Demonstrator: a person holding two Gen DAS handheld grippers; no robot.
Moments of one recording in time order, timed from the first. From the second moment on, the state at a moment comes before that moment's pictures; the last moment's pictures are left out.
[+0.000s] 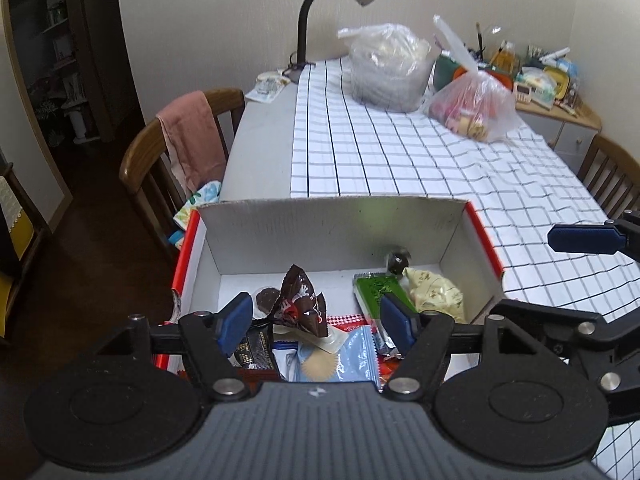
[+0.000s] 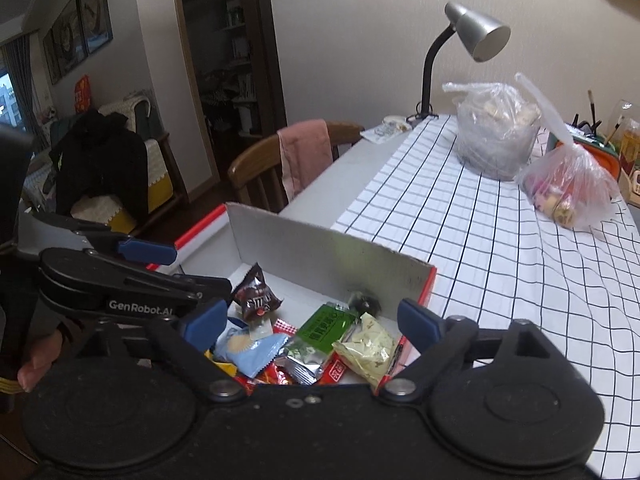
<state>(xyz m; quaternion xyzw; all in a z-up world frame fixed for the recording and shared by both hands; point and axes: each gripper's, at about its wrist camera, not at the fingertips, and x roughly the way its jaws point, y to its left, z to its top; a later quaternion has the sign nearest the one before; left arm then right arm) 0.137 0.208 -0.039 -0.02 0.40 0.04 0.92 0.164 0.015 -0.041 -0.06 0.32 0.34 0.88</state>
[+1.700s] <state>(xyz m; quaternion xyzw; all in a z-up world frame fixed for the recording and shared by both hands) 0.066 0.181 0.007 -0.05 0.36 0.03 0.93 0.118 -0.037 -0.021 0.03 0.32 0.30 0.90</state>
